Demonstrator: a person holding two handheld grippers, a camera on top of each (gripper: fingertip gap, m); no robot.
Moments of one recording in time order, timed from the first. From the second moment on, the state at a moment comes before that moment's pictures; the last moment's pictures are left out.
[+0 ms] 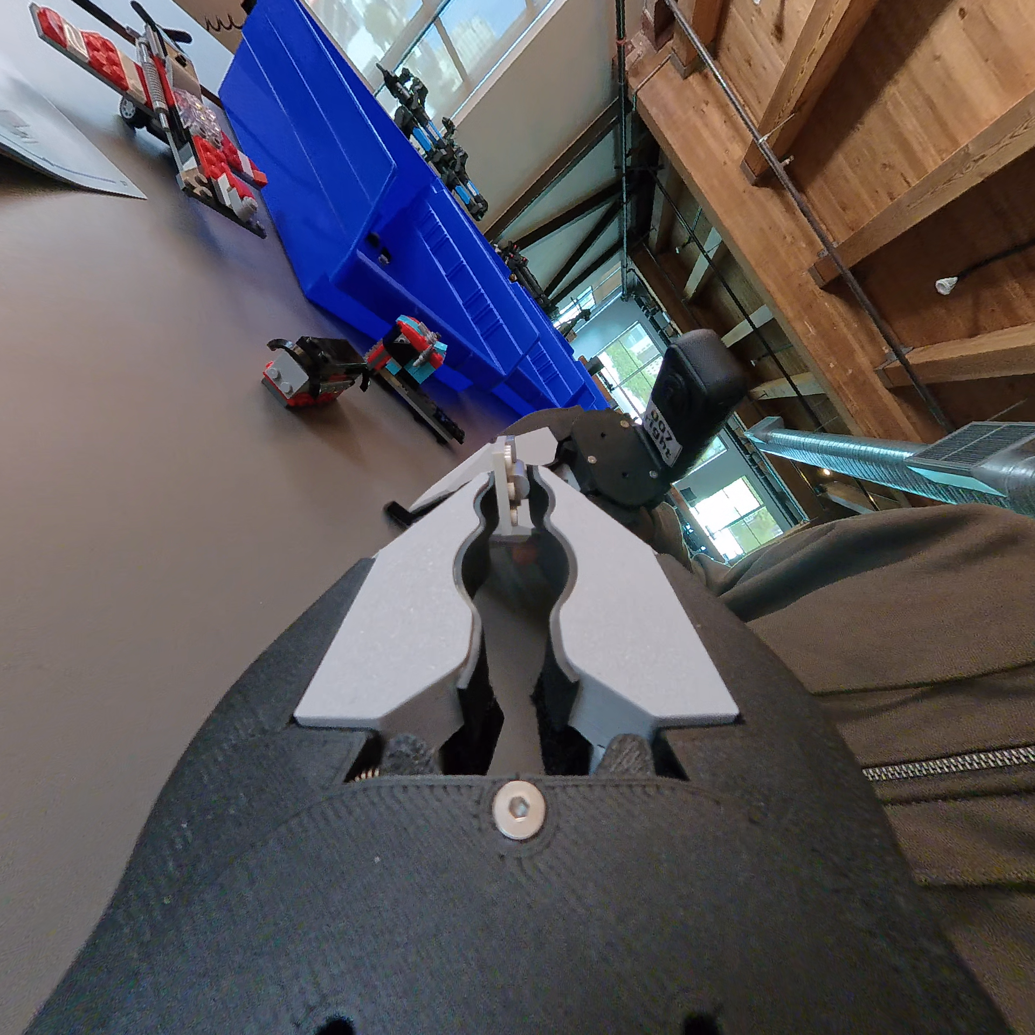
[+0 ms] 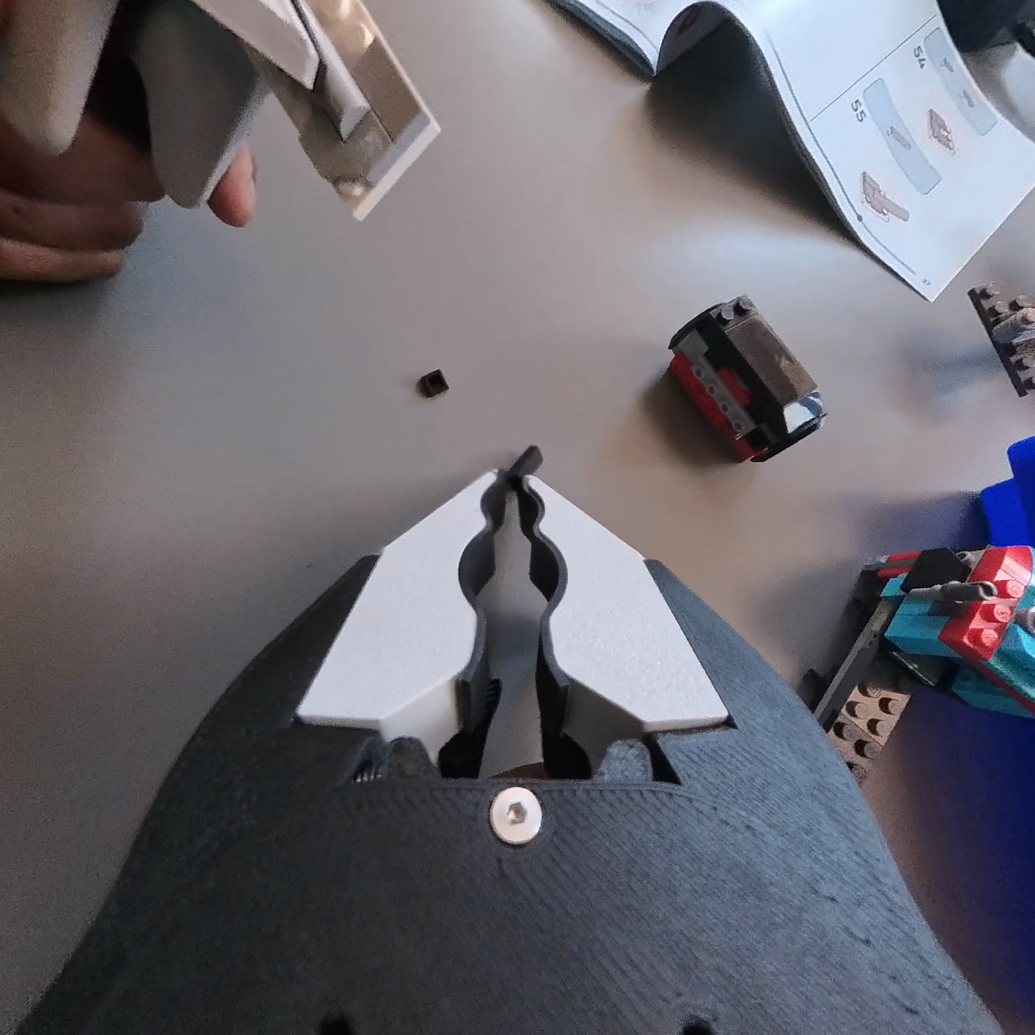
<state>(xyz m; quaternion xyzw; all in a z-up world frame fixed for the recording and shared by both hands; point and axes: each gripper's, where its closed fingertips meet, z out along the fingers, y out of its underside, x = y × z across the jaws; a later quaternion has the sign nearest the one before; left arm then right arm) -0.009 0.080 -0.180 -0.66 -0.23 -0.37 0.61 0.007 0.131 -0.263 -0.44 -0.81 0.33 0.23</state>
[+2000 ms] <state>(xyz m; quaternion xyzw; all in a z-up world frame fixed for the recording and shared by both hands) 0.010 0.083 -0.185 -0.68 -0.19 -0.39 0.59 0.001 0.074 -0.181 -0.04 -0.89 0.39 0.22</state>
